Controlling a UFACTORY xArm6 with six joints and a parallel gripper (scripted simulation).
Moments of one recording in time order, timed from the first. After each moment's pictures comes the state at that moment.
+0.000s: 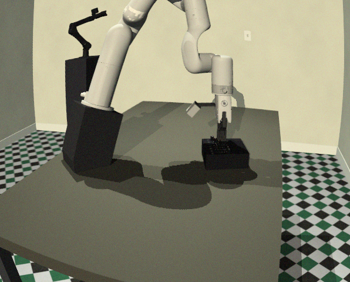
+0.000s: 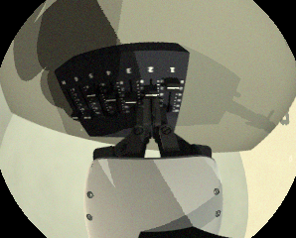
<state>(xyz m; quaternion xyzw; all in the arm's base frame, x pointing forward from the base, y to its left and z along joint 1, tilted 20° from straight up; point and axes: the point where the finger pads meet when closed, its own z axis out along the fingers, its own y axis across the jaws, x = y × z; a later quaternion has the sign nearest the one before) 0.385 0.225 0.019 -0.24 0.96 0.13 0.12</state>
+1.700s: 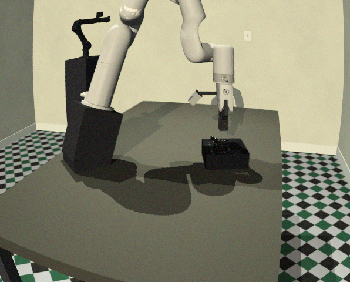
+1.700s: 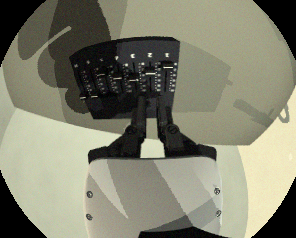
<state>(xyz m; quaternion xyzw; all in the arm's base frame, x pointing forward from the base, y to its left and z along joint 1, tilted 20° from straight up) 0.383 0.215 0.058 -0.24 0.96 0.13 0.12</state>
